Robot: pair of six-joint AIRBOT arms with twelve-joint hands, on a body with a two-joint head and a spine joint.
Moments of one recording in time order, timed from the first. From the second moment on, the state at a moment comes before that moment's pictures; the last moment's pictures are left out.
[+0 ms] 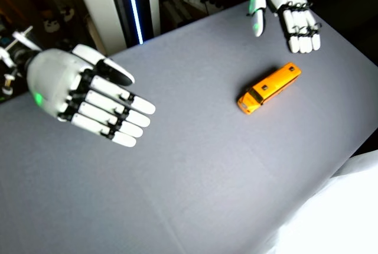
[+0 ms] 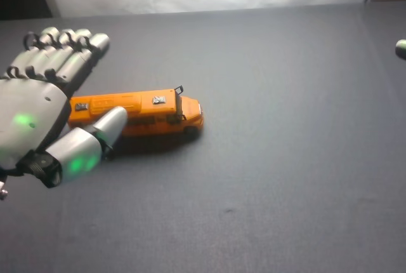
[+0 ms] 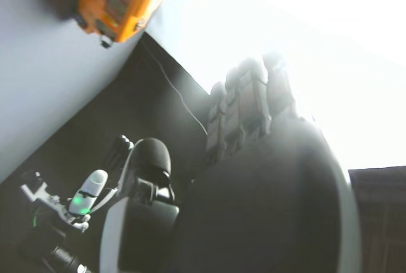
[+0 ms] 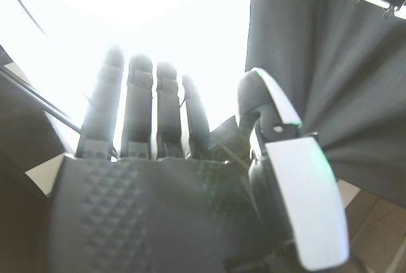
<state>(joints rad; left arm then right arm) 1.11 -0.81 0.84 -0.51 -1.35 1.21 -1.37 -0.93 1.03 0.38 1.50 -0.52</state>
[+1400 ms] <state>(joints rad) 1.15 -0.82 0.90 -0.91 -1.14 1.51 -1.37 -0.96 1.03 0.37 1.46 -0.51</state>
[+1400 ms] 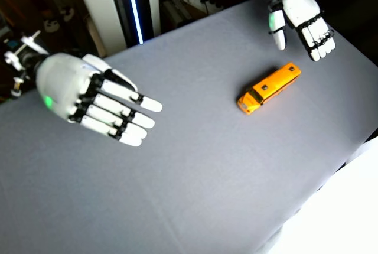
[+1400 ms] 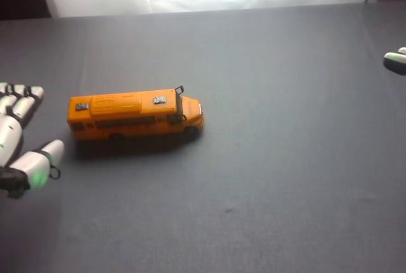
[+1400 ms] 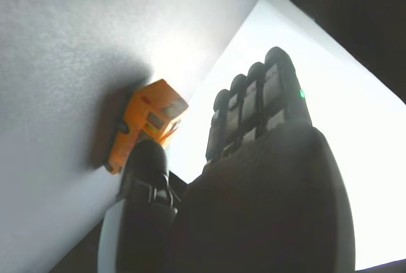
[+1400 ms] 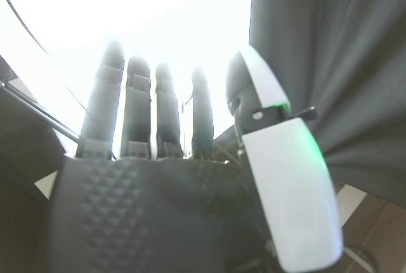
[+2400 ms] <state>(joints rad) 1.10 -0.89 0.91 -0.80 -1.00 1.51 -1.37 -0.96 1.03 0.37 1.45 -0.51</state>
